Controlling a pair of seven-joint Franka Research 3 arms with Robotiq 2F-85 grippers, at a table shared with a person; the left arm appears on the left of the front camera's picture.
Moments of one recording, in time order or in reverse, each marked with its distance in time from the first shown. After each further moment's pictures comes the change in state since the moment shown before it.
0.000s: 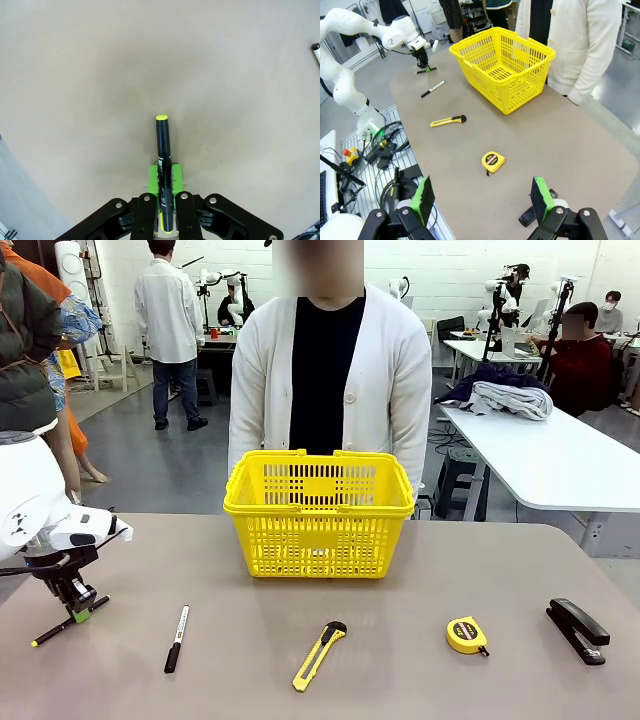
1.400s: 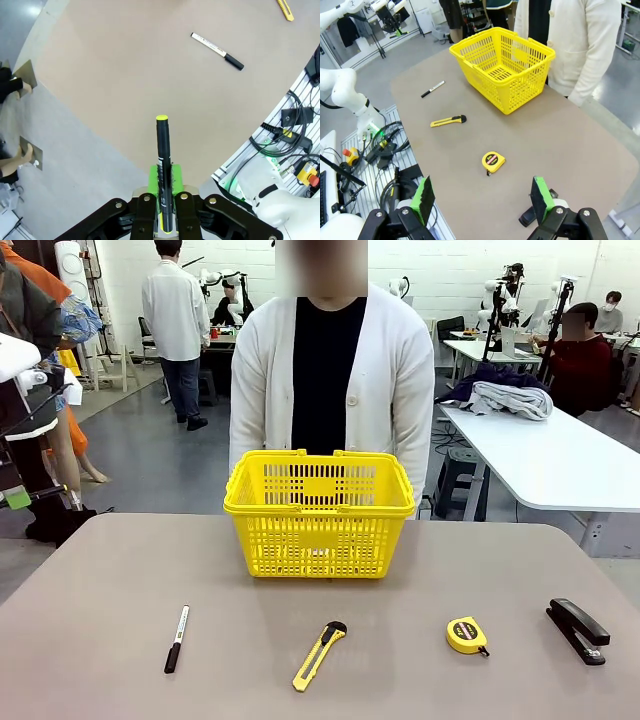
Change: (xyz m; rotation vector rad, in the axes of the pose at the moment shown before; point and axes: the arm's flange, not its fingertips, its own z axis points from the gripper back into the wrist) left arm -0.036 -0.037 0.278 0.025 -0.067 -0.292; right arm 0.000 0.000 0.000 0.001 0.000 -0.001
